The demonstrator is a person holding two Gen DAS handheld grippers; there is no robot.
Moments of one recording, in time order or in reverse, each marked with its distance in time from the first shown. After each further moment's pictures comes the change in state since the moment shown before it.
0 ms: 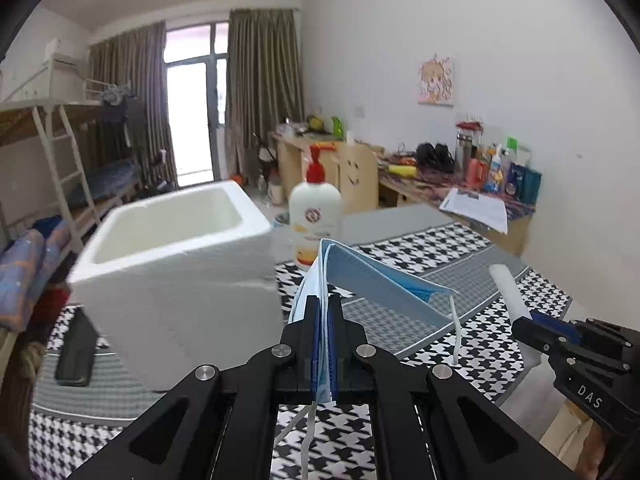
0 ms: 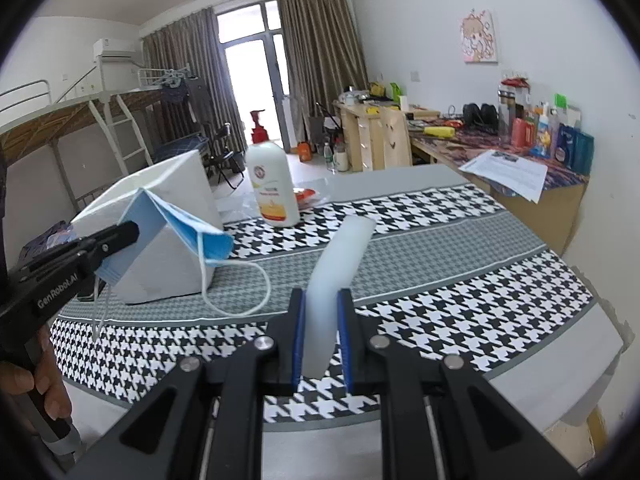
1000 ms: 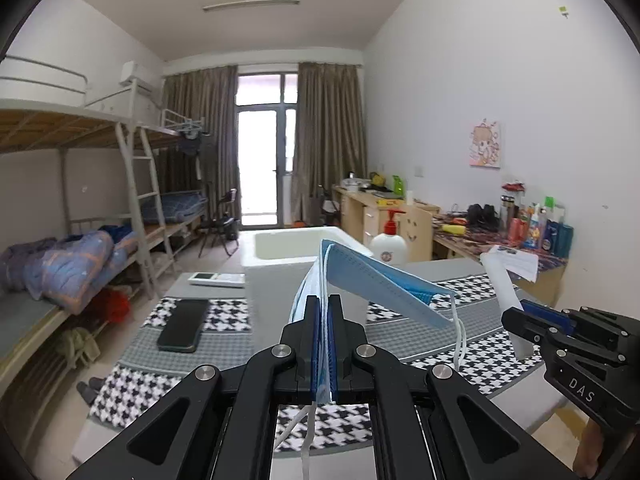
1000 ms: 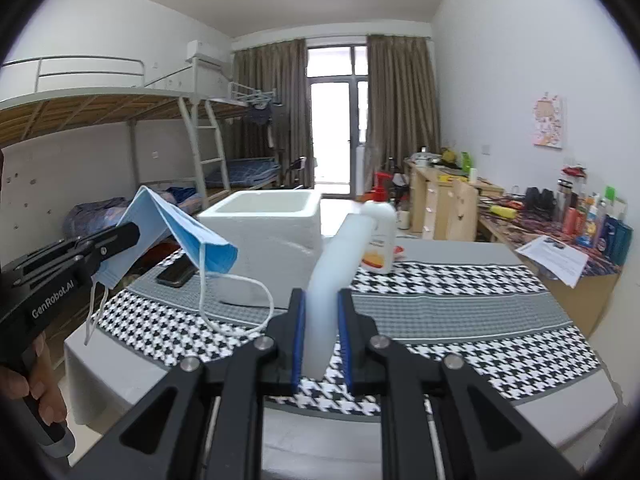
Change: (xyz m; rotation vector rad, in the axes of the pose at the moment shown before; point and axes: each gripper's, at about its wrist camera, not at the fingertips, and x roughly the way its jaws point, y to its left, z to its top) left arm -0.136 0.030 -0.046 -0.102 -0.208 0.217; right arm -0.068 0.082 -0.012 -0.241 -0.164 0.197
